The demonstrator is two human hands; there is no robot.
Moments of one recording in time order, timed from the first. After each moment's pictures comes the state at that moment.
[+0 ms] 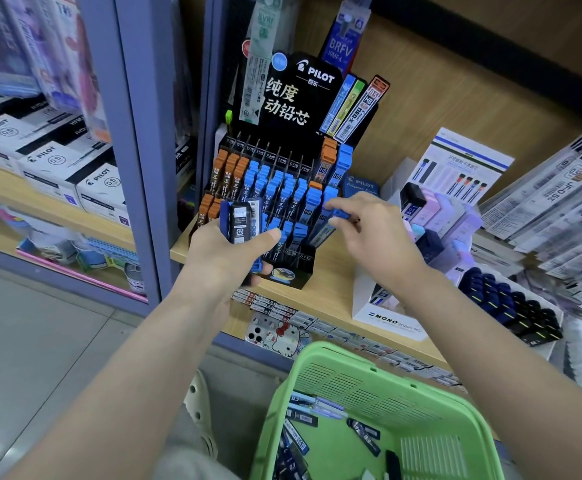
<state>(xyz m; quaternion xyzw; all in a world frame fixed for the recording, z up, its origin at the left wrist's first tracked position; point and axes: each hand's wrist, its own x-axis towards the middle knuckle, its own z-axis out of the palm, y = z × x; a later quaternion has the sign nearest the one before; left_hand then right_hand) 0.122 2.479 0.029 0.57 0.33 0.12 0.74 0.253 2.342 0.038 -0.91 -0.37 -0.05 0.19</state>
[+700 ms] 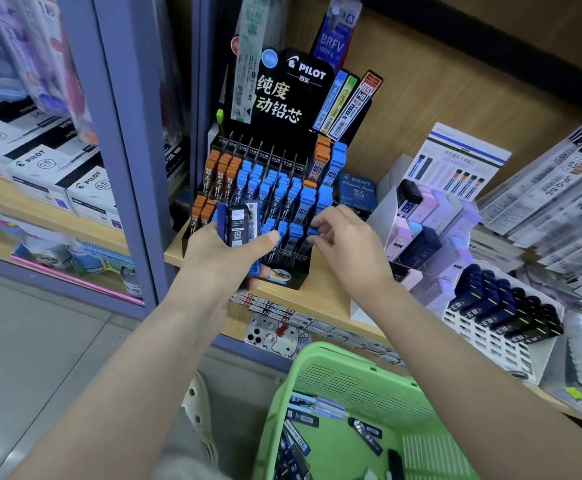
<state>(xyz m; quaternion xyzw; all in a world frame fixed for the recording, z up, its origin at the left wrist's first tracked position) 0.126 2.475 0.029 0.57 0.34 0.11 0.74 0.251 2.346 0.001 -0.91 -0.36 -0.07 0.18</state>
